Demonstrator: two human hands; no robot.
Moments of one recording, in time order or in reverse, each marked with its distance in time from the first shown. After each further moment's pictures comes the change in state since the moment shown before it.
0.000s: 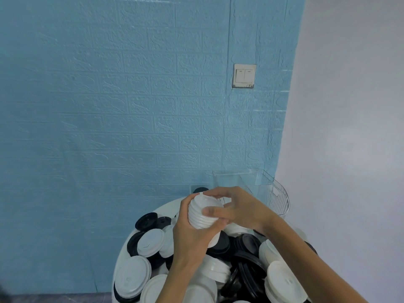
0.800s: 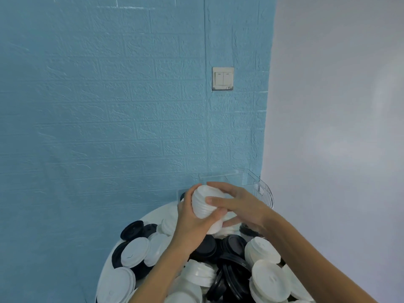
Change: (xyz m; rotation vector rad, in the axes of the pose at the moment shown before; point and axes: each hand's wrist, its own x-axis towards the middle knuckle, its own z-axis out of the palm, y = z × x) left_hand 0.032 0.003 0.036 0.105 -0.246 -0.021; right_hand -0.014 0.025 -0.034 0.419 0.075 0.126
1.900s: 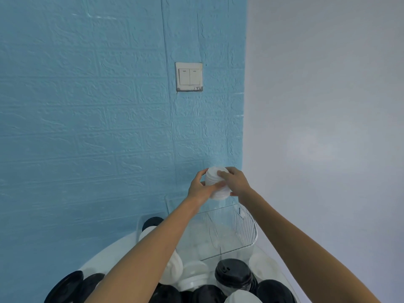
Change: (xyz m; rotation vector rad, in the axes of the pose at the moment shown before) left_hand 0.256 -0.078 0.142 -0.063 -0.175 -0.212; right_hand 0.209 0.059 -0.177 -0.134 0.578 0.054
